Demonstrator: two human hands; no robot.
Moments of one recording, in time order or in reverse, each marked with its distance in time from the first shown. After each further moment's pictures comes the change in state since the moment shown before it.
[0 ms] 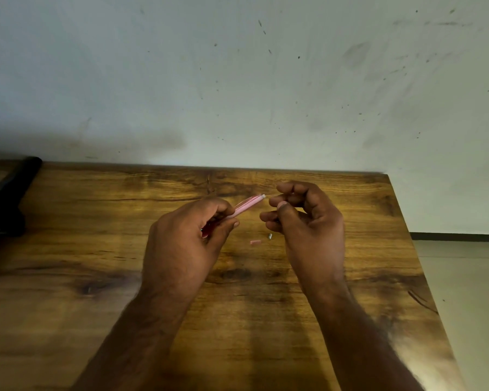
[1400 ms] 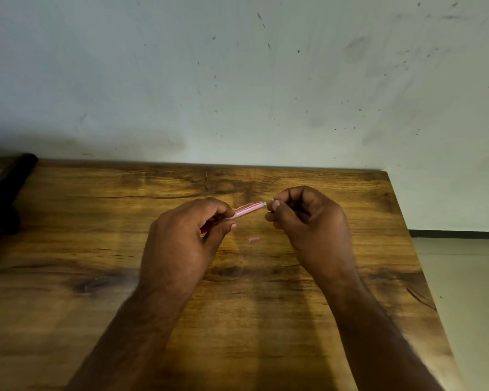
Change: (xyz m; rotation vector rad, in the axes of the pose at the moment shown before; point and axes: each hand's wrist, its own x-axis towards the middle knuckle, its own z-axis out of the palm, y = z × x) left_hand -0.001 -0.005 0.002 -0.016 -0.048 0.023; right_hand 0.012 0.007 -0.018 -0.242 -0.129 -0.021
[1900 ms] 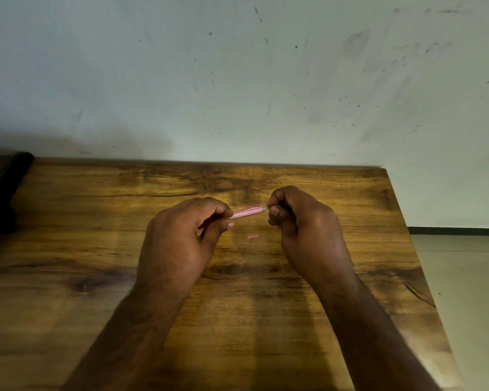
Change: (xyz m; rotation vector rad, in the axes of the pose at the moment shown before) left_hand 0.000 -0.004 0.000 -0.027 -0.001 0.034; right_hand 0.001 0.018 -0.001 -0.441 -0.058 -0.375
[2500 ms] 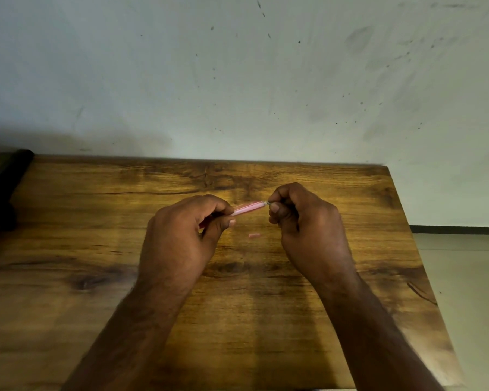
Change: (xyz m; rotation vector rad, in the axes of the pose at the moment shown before) left_hand -0.001 0.000 0.001 -0.019 0.015 -0.028; right_hand -0.001 -0.003 0.001 0.003 0.033 0.026
